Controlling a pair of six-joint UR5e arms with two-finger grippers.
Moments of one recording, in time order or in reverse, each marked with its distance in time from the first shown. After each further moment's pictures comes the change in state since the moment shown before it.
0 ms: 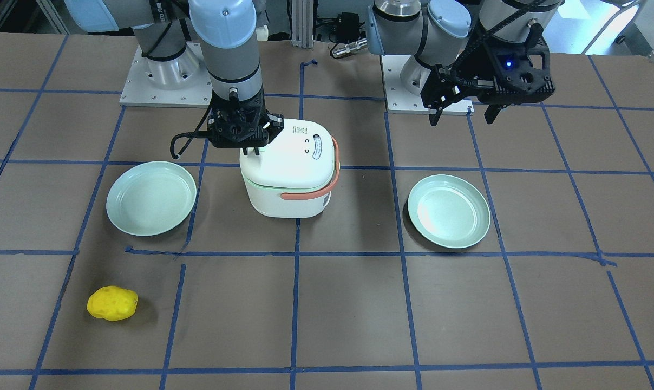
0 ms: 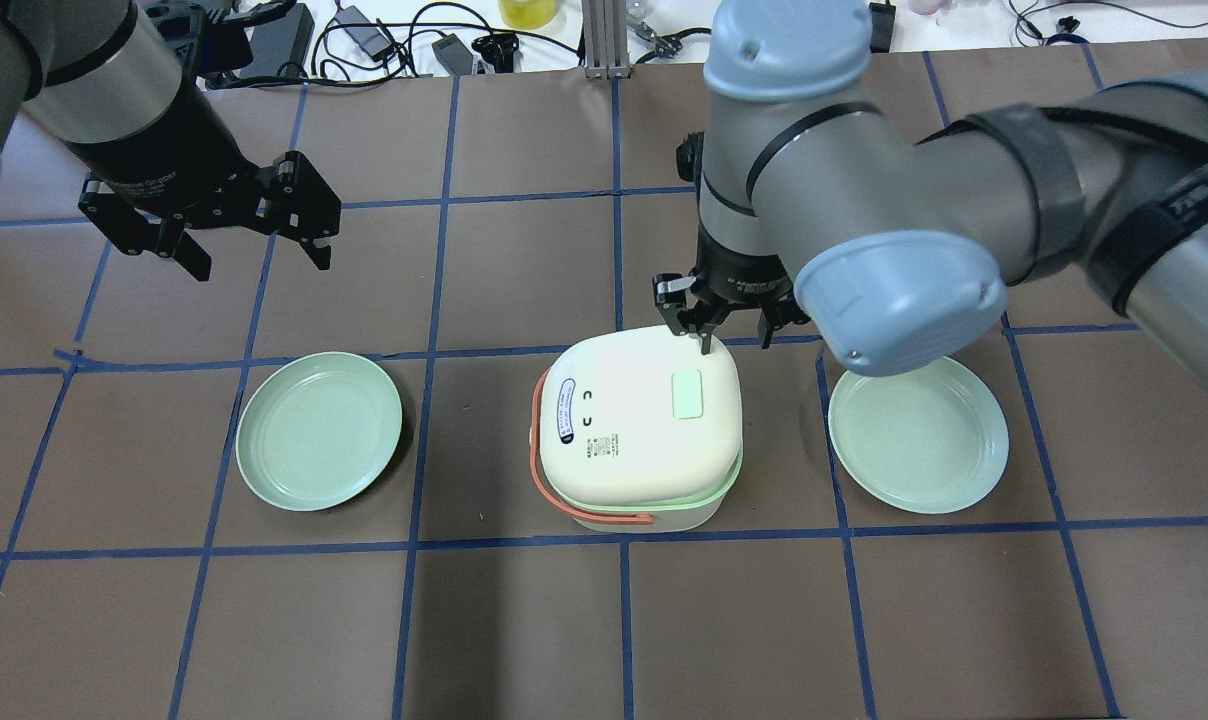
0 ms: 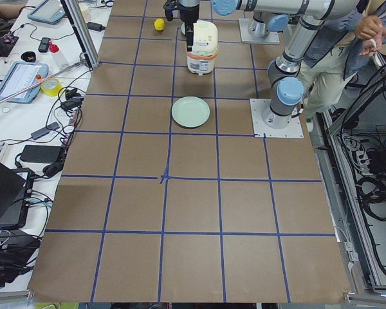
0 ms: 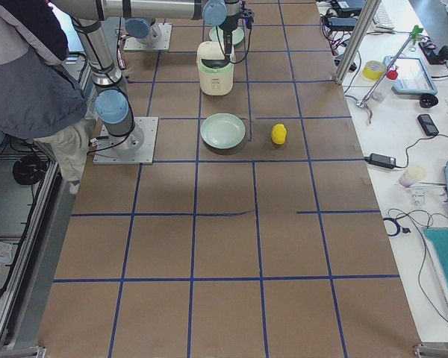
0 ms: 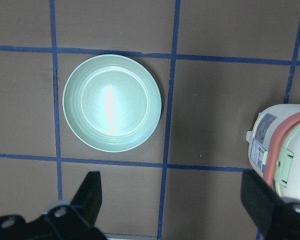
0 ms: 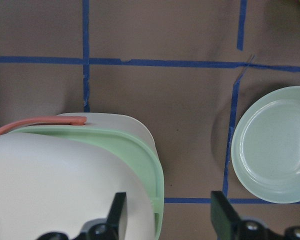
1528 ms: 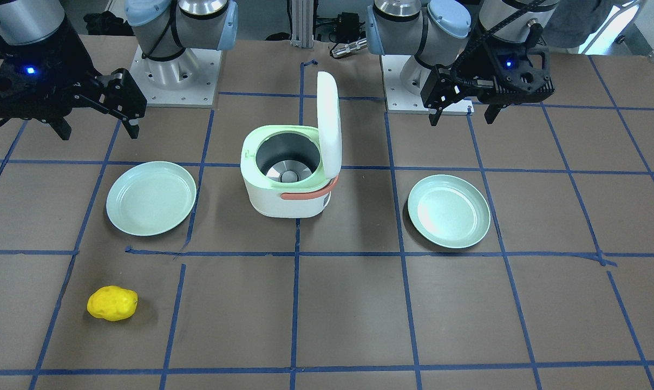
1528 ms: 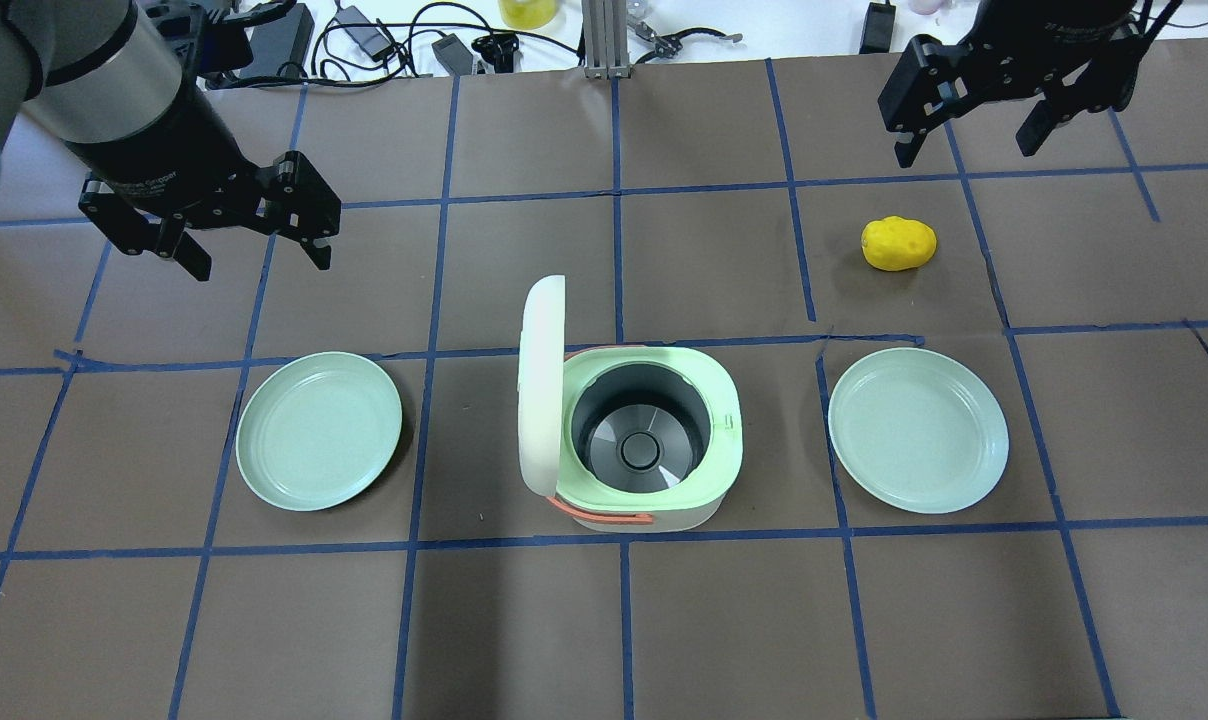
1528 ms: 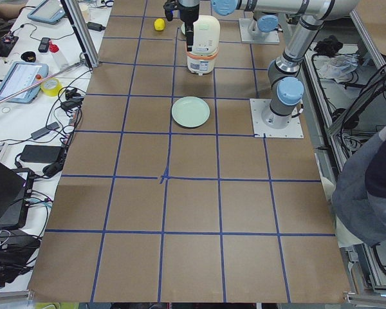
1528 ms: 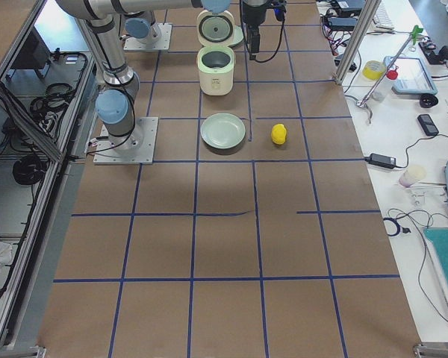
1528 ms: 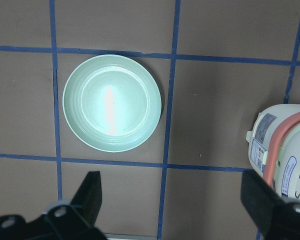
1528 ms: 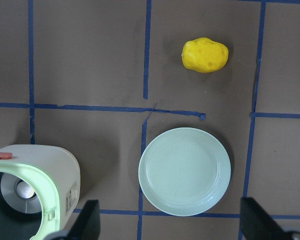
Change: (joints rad) left arm 0.000 0.000 0.000 0.000 0.000 0.001; right arm -0.309 -0.006 -0.258 0.219 0.018 -0.325
